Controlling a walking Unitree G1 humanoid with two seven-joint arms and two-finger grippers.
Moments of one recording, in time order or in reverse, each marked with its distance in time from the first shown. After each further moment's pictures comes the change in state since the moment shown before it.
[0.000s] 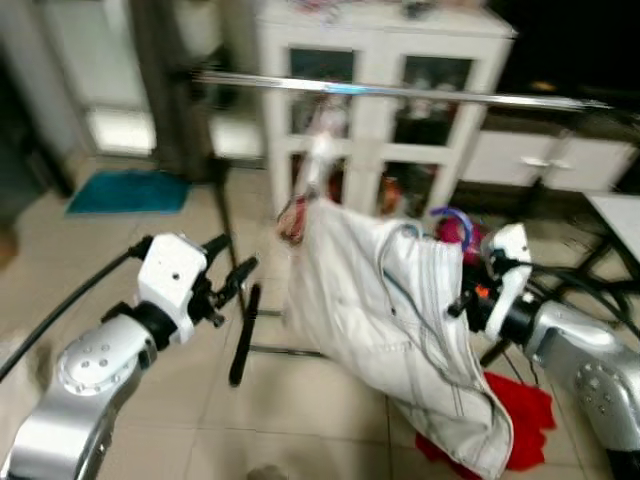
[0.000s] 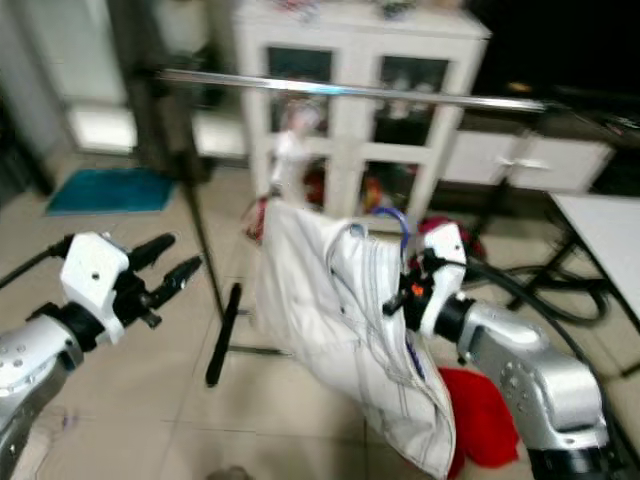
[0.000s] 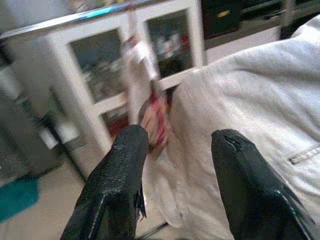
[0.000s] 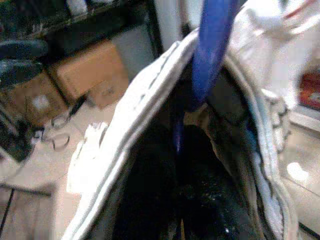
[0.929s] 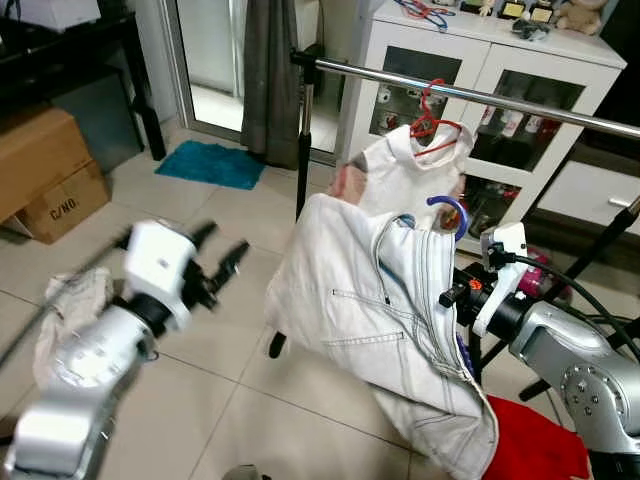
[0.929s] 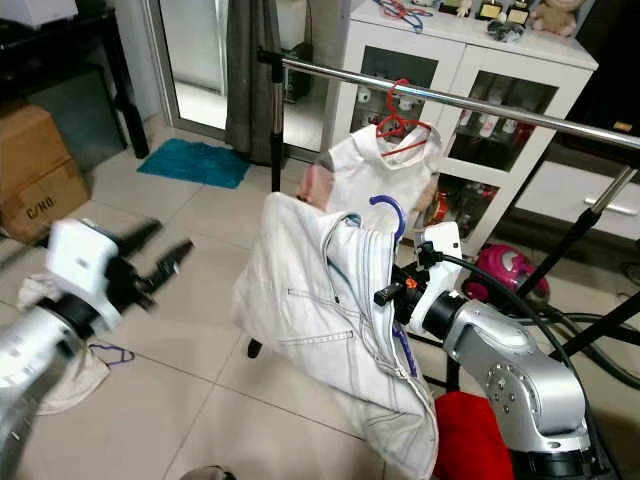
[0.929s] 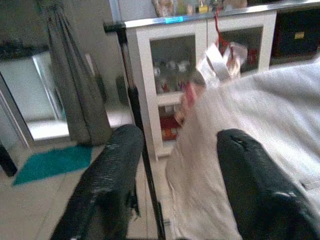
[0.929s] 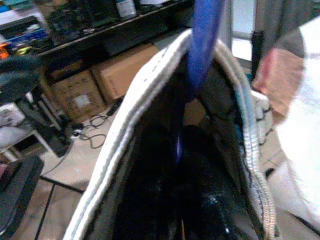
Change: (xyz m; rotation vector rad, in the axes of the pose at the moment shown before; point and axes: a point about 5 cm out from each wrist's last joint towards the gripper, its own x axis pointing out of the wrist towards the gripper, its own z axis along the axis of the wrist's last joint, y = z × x) left arm 0.004 0.017 0.012 -0.035 -0.091 0.081; right arm 0.005 0.003 0.008 0.051 -0.107 -0.019
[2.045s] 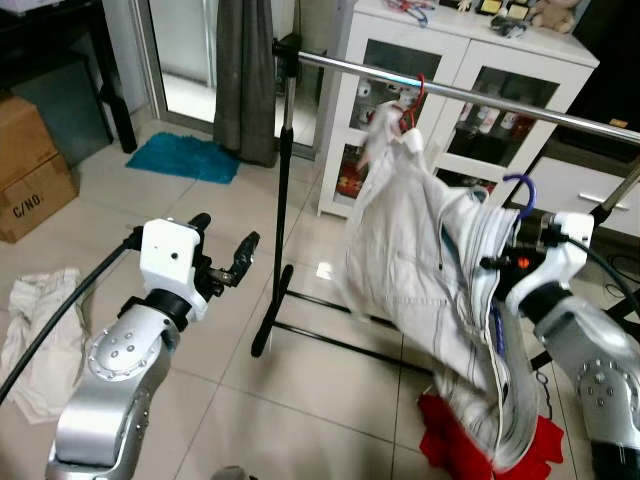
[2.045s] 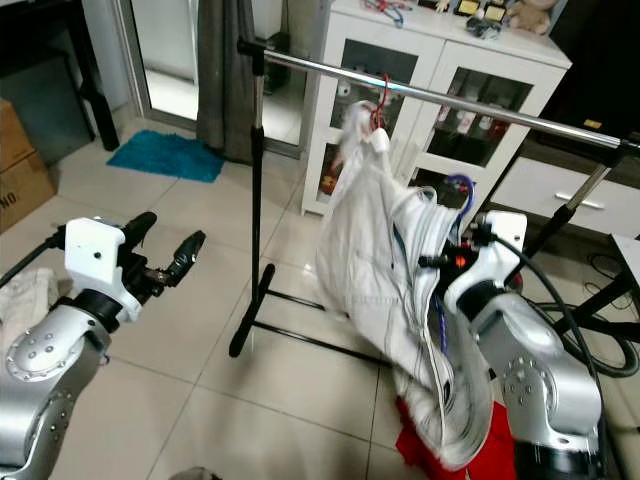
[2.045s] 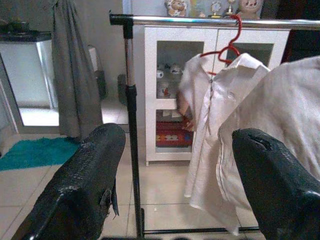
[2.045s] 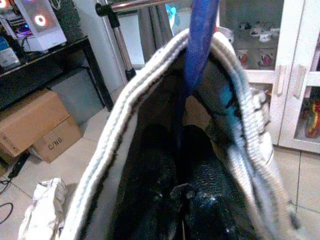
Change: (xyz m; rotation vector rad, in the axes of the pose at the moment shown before) left arm 0.016 -0.020 -0.013 -0.124 -0.008 0.116; right arm -0.025 -0.040 0.006 0.065 -0.145 -0.428
